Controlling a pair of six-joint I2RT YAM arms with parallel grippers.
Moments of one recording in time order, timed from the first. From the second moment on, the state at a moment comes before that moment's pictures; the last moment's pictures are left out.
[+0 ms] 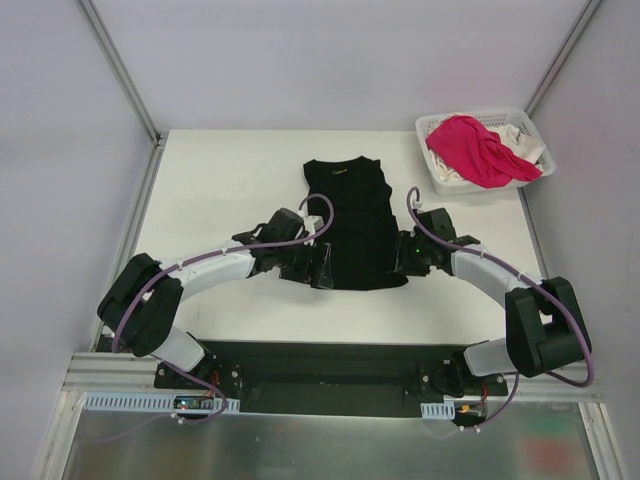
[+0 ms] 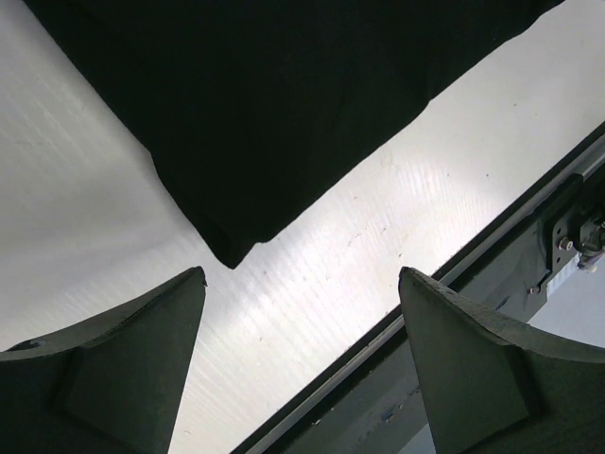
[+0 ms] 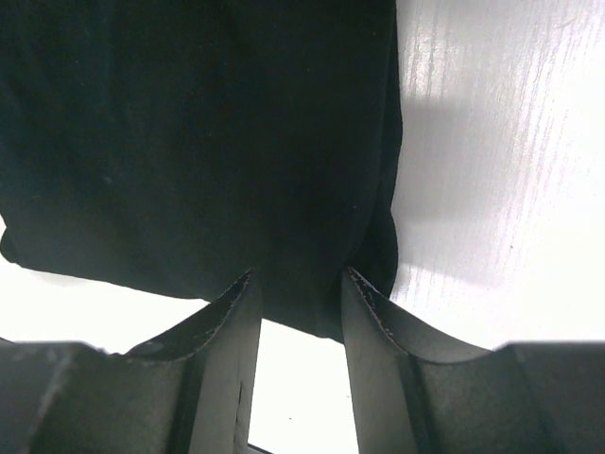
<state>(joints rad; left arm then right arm) -0.69 1.50 0.85 -0.27 0.38 -0.50 0.34 1.40 0.72 -0.35 -0.22 0.44</state>
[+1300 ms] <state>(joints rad) -0.68 1.61 0.87 -0.23 0.39 -0.51 0.26 1.39 0.66 -0.30 -0.19 0.44</state>
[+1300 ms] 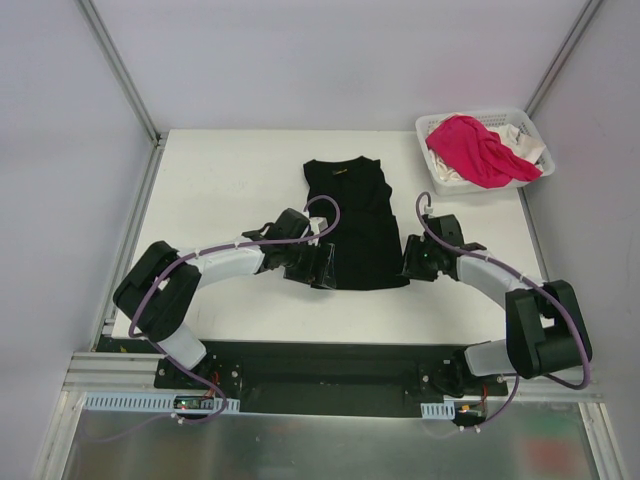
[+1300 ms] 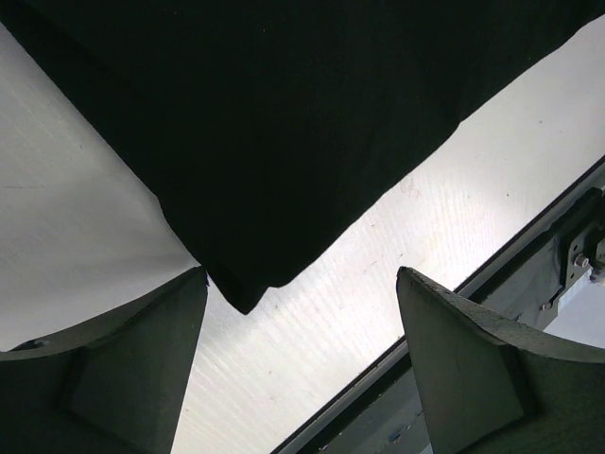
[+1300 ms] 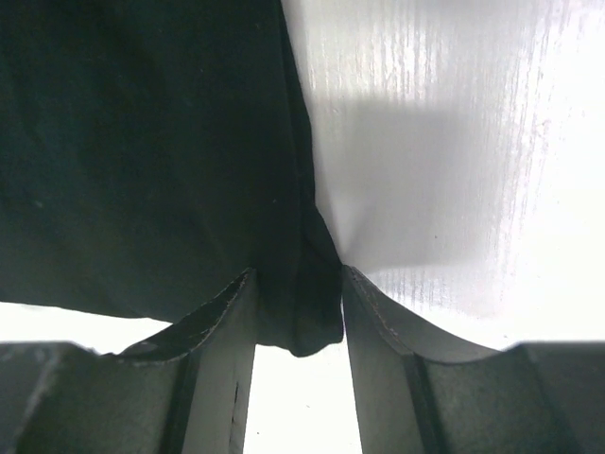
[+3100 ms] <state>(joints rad) -0.68 1.62 0.87 -0.21 0.39 -0.50 0.26 1.36 0.61 -0.27 -0.22 0.46</state>
